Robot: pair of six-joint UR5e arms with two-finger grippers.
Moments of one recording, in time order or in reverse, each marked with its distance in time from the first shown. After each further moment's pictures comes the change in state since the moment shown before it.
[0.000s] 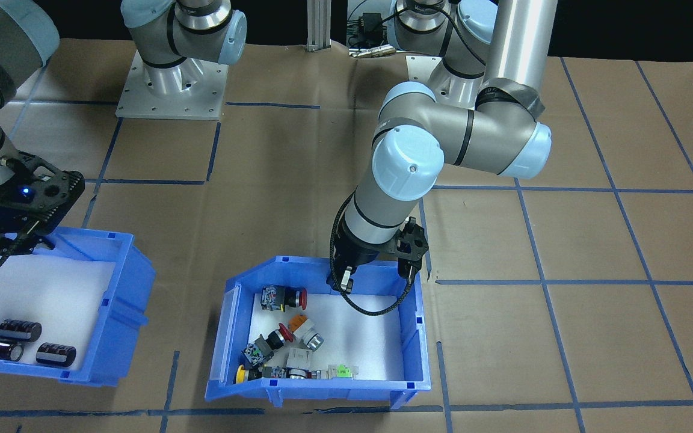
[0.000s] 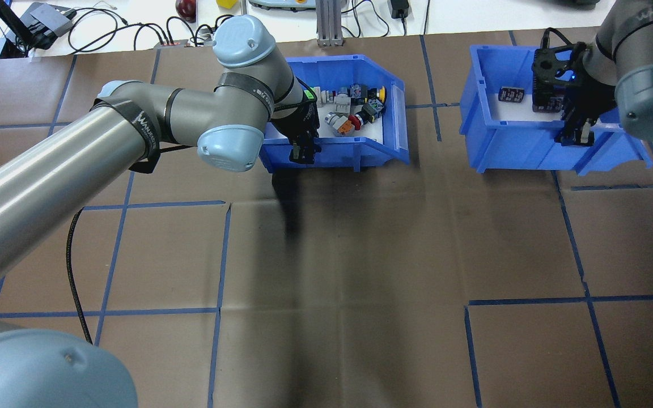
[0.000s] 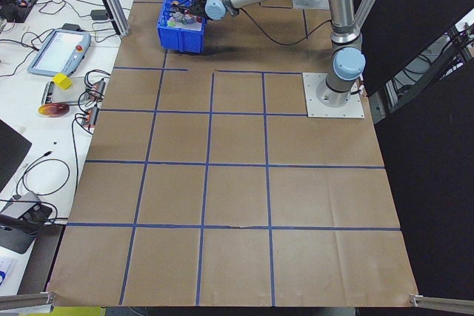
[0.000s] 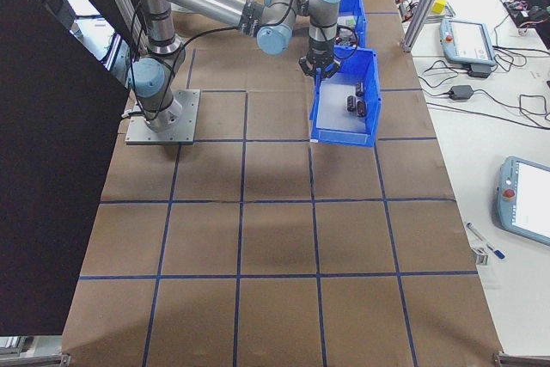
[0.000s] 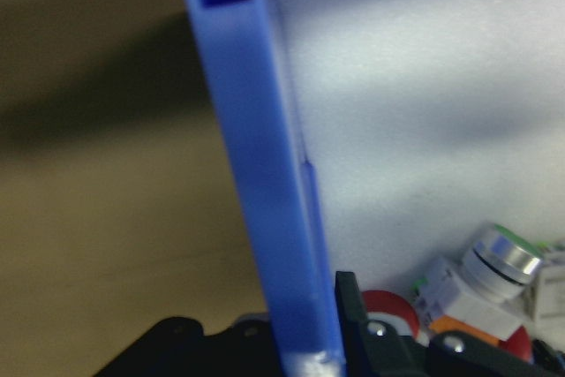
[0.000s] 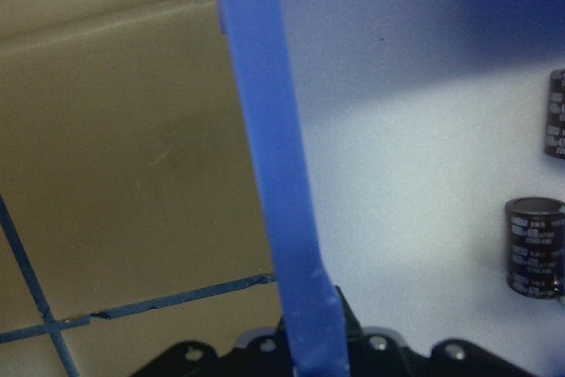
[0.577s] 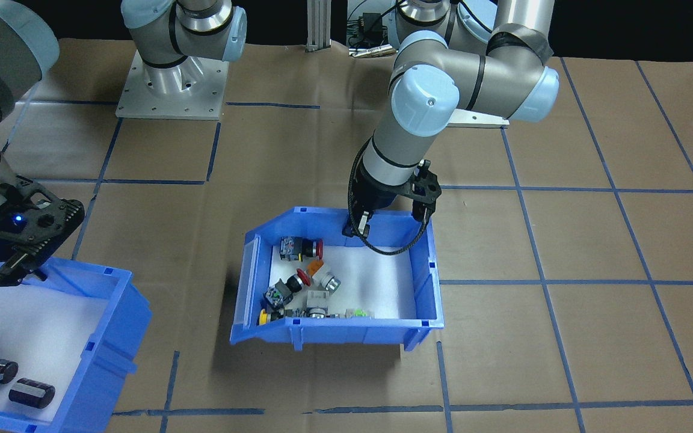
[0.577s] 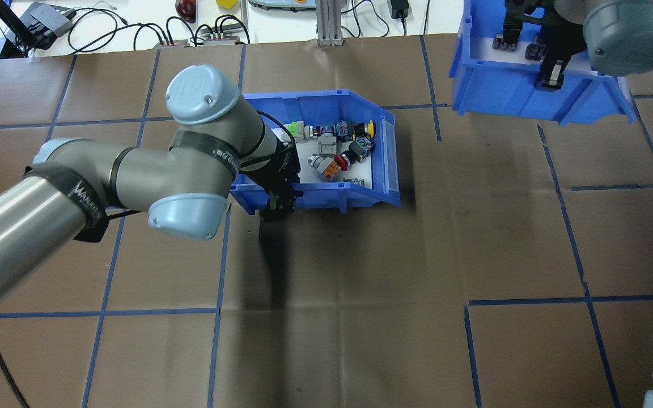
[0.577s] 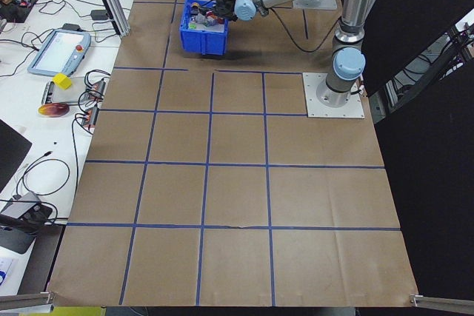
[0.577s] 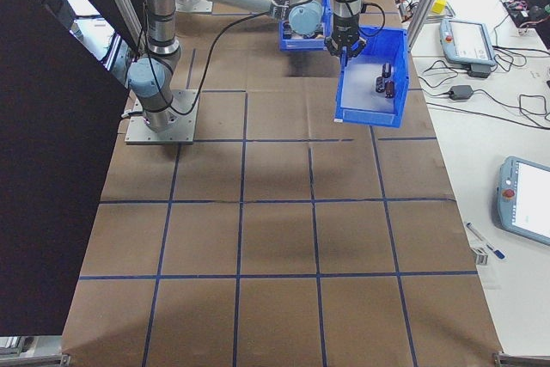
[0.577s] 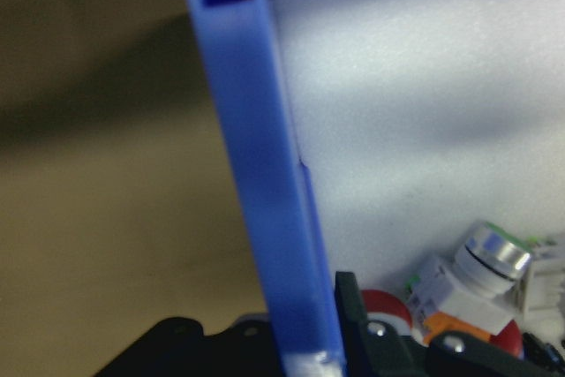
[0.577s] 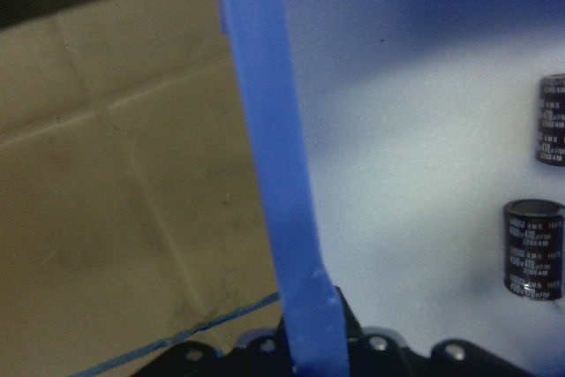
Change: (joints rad) left arm 0.014 0.212 -0.221 0.003 -0.012 0.008; right arm 0.065 0.133 -0.237 0.029 -0.027 0.182
